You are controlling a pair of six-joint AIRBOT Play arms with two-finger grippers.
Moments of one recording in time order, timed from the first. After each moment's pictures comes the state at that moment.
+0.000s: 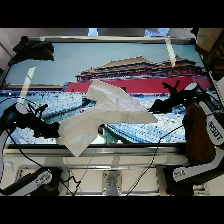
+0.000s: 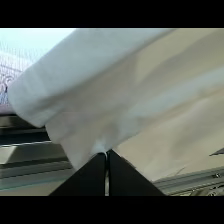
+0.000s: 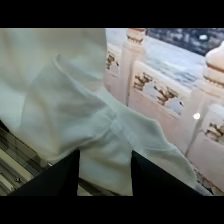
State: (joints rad) left arm 0.26 -1.17 0.71 1.26 -1.39 -1.36; right arm -0.19 -1.64 1.16 -0.90 1.41 1.08
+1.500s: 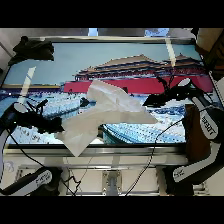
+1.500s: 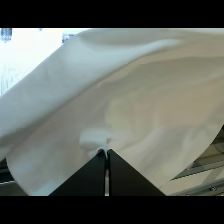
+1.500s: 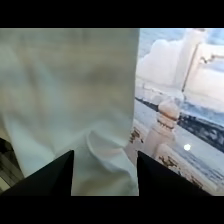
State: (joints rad) left arm 0.26 -1.17 0.71 1.11 -1.29 -1.31; right arm -0.13 -1.72 1.27 -0.83 1.33 1.03
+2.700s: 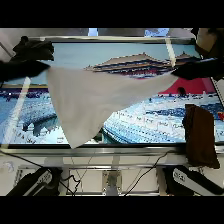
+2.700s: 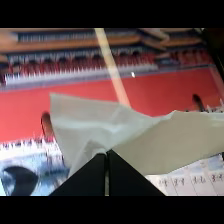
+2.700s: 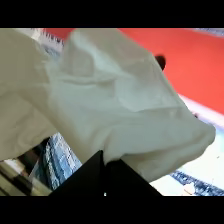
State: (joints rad) left arm 0.26 -1.01 1.37 0.66 -1.18 -1.10; right arm -0.24 -1.13 1.64 -0.87 1.53 1.11
